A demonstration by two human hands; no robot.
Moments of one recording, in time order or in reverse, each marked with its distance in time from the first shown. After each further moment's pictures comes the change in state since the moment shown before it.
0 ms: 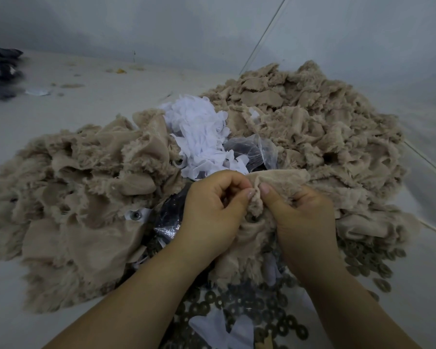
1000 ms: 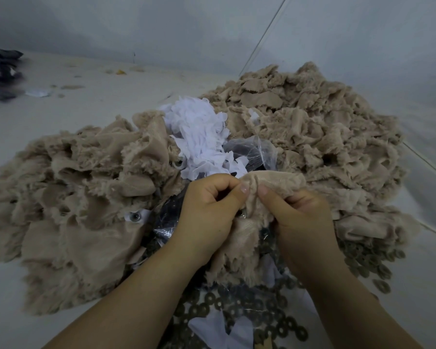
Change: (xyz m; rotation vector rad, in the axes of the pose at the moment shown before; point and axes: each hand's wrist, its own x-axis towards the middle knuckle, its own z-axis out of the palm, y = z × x) left_hand 0.002 -0.001 -0.003 -0.183 -0.022 -0.122; right_hand 0.000 -0.003 0.002 0.162 -0.031 0.120
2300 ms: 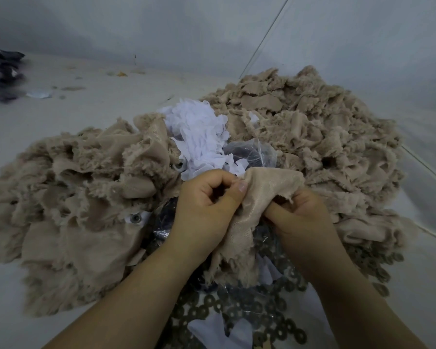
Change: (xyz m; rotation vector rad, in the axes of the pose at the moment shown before) left_hand 0.002 0.004 -0.003 0.020 0.046 0.114; right_hand 0.005 -0.009 -0.010 -0.076 -0.246 -0.023
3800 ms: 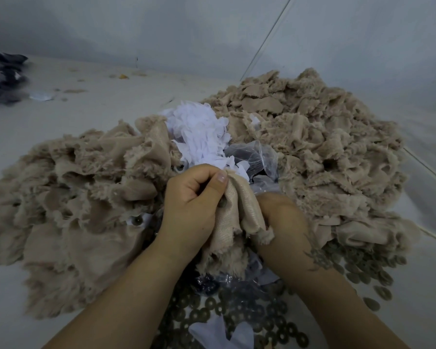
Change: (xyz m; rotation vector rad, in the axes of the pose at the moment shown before) left_hand 0.008 0.002 -0.012 0.060 0.071 0.087; right_hand 0.004 0.014 0.011 -0.884 -0.074 -0.378
